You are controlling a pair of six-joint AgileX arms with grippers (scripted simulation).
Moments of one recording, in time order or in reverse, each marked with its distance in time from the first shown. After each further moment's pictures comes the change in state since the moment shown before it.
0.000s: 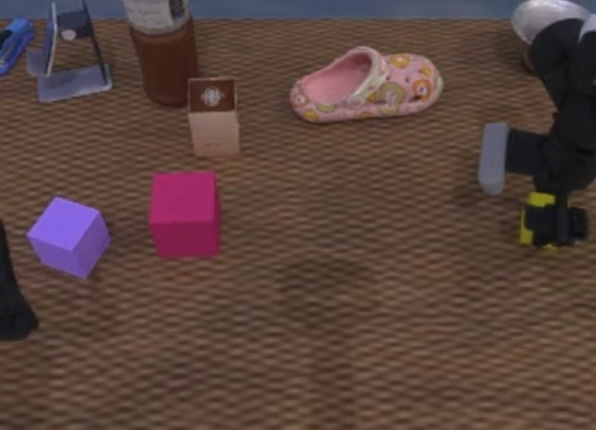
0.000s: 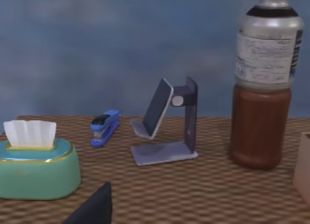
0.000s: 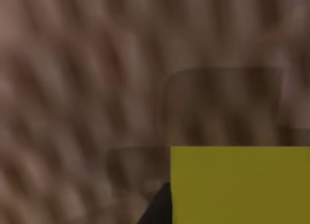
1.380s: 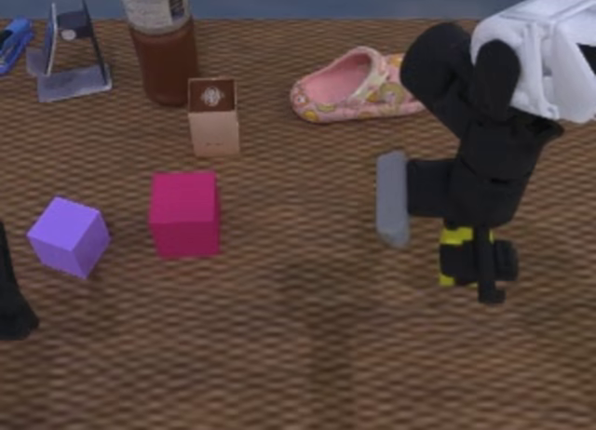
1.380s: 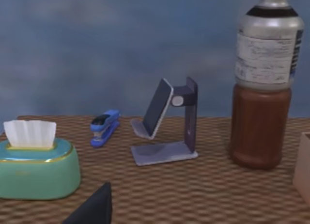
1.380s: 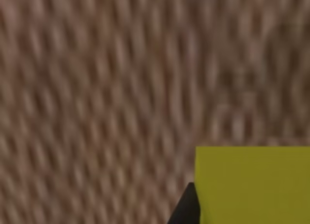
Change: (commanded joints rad) left arm 0.000 0.000 0.000 0.000 0.000 0.000; right arm 0.400 -0.296 -0.094 -0.212 -0.005 0.219
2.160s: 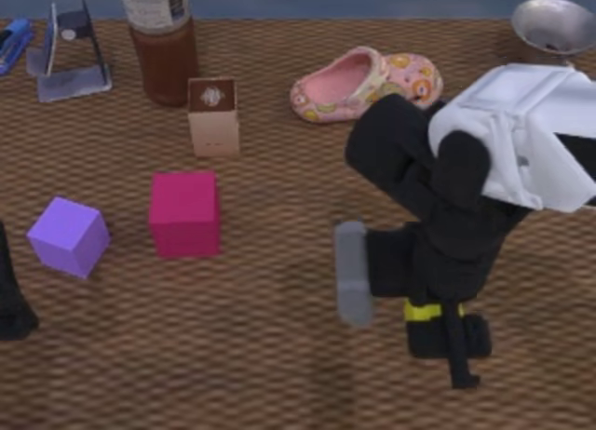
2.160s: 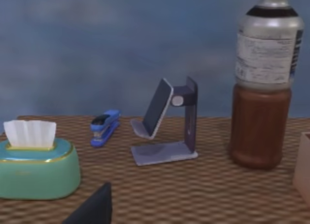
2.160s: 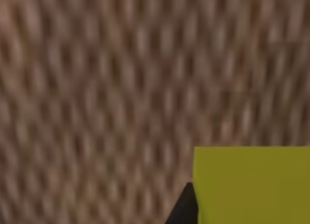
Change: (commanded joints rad) left arm 0.000 0.000 0.000 0.000 0.000 0.000; right arm 0.197 -0.104 -0.154 0.056 0.000 0.117
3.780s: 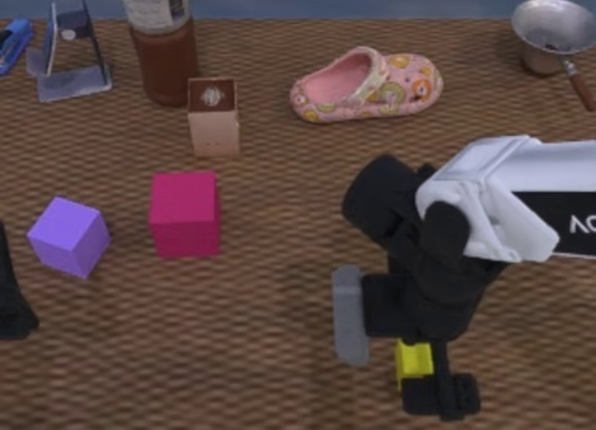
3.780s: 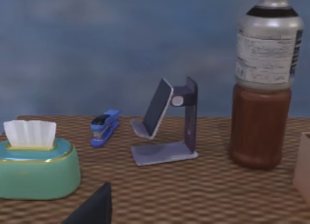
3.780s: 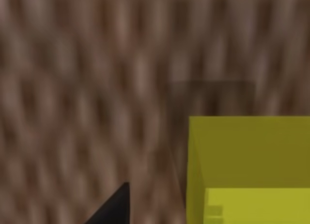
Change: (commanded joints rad) left arm 0.000 0.000 0.000 0.000 0.000 0.000; right arm 0.007 0.076 -0.156 0.235 0.000 0.000
